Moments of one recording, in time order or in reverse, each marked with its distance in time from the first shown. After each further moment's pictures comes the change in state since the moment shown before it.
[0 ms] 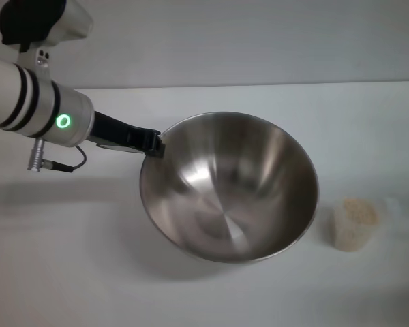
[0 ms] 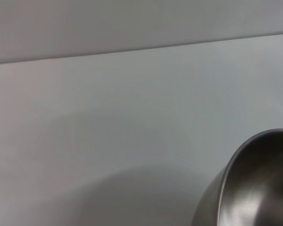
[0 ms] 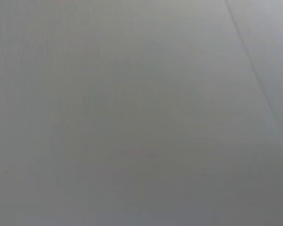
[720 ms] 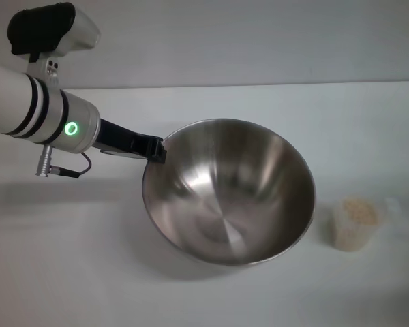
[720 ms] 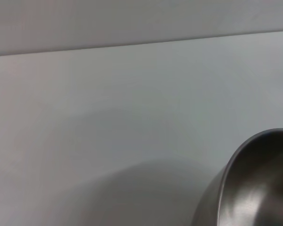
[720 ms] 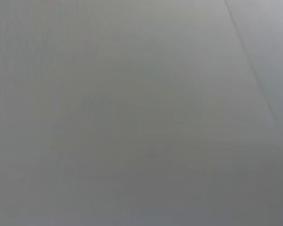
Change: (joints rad) left arm -0.015 0.001 0.022 0.076 -0.004 0.064 0.006; right arm -0.005 0.000 0.000 0.000 0.000 0.000 0.000
